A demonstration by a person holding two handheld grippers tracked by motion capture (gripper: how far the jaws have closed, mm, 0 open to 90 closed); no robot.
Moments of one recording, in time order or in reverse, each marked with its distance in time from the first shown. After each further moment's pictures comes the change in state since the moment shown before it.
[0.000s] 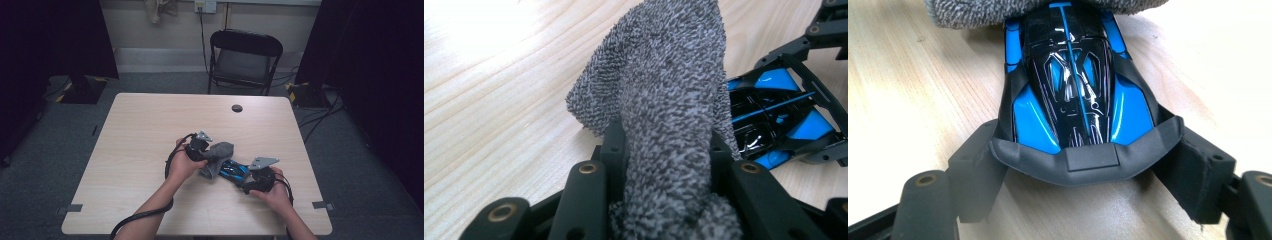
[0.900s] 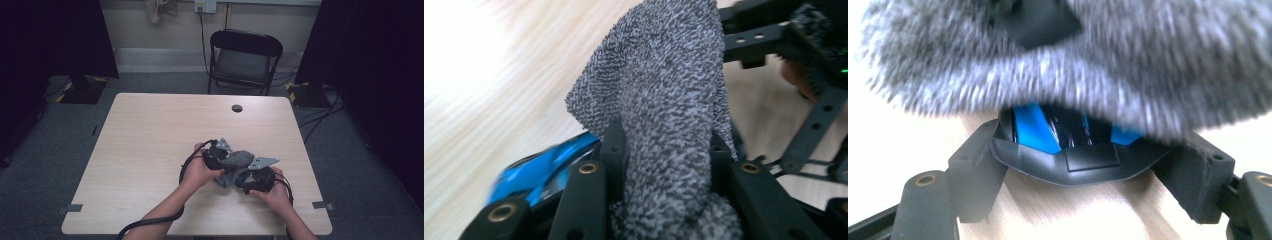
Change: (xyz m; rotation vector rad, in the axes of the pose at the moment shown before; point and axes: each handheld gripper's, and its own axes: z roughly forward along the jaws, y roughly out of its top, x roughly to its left) left arm -0.052 0.019 0.012 0.004 -0.084 0.138; right arm 0.000 0.000 0.000 0.001 0.000 0.000
